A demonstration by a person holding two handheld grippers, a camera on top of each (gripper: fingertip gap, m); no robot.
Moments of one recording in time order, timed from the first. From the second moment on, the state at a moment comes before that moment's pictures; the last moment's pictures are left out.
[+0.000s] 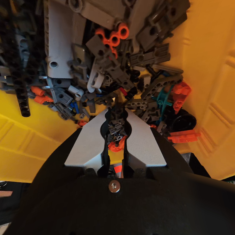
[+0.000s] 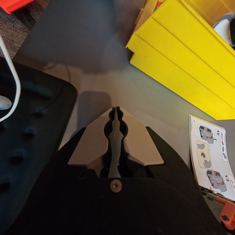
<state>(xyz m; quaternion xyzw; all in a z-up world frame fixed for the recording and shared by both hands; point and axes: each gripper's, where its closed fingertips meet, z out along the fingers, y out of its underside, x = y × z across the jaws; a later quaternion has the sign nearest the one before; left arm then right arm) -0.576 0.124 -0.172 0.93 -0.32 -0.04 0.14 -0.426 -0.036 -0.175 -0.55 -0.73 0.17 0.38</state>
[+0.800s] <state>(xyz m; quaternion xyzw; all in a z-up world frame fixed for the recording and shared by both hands) -0.556 0.112 -0.160 0.92 -0.38 0.01 0.13 -0.427 -0.037 -0.175 -0.55 -0.73 0.17 0.37</state>
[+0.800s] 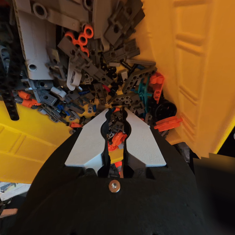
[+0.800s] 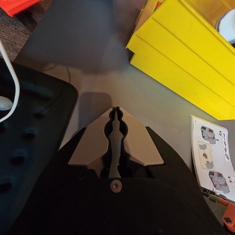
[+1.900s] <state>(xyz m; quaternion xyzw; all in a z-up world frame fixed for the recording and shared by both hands) -0.573 0.129 -0.172 0.83 -0.54 -0.06 0.11 -0.427 -0.038 -0.176 -0.55 -0.73 0.17 0.37</state>
